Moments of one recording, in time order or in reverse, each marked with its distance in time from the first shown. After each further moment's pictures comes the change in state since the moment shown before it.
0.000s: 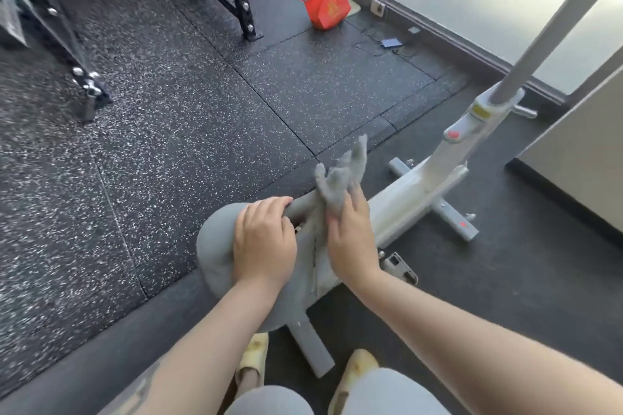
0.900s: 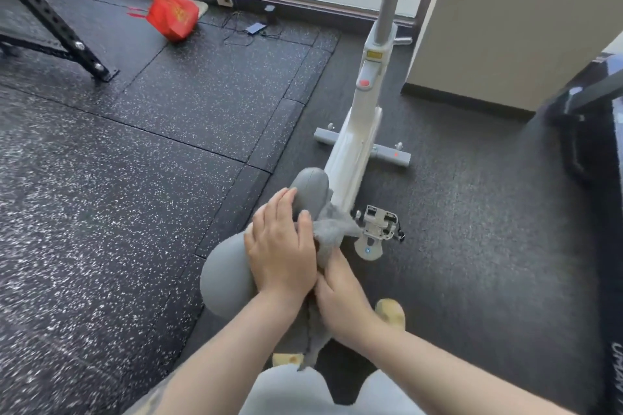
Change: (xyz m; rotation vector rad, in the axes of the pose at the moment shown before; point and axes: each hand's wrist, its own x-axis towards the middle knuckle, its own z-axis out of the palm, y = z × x) left_hand 0.018 -0.010 -0.001 -0.074 -0.254 0.323; right_hand -0.083 -0.078 0.057 0.442 0.259 0.340
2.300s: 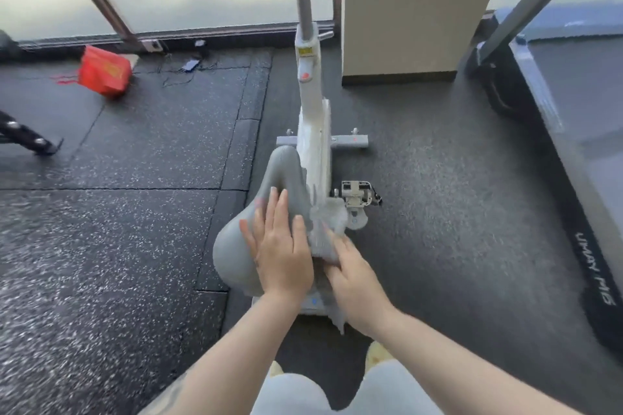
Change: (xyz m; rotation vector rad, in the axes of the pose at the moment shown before) left_hand -0.053 -0.033 -0.021 -0.199 -0.114 0.251; right_hand -0.078 -0.001 0.028 -0.030 0.236 0.150
